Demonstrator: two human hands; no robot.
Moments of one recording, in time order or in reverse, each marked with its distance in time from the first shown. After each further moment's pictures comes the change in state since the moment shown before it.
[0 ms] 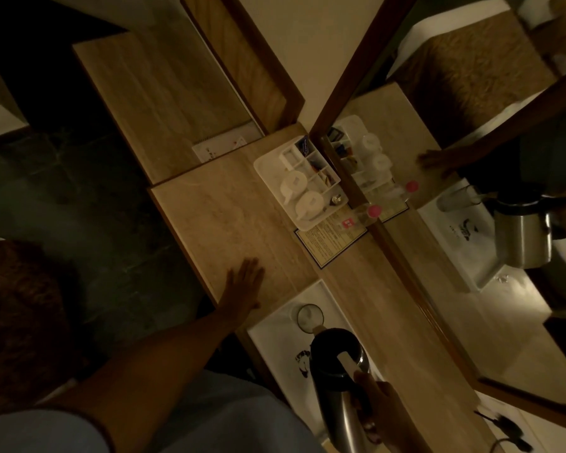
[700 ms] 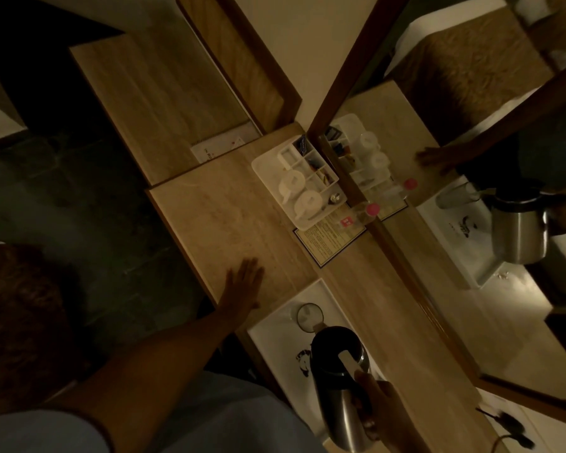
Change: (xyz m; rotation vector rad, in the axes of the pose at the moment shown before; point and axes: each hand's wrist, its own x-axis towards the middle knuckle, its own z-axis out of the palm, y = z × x) left_hand 0.002 0.000 -0.001 -0.004 -0.022 0.008; right_hand 0.015 0.017 0.000 0.096 0.008 0.004
